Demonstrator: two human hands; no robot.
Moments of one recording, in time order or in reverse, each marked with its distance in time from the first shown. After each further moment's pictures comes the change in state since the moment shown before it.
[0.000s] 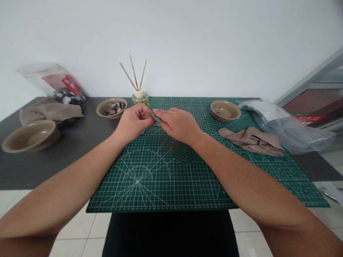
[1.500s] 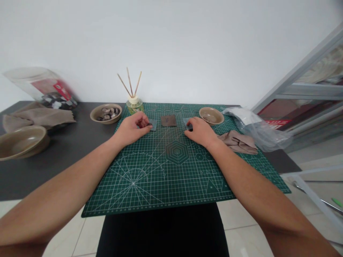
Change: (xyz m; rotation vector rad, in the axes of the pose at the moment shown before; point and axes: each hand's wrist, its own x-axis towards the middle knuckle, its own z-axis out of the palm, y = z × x) left_hand 0.005 -0.009 -0.006 0.259 -0.116 0.096; right_hand -0.065 0.064 -0.024 -0.193 -0.061 0.528
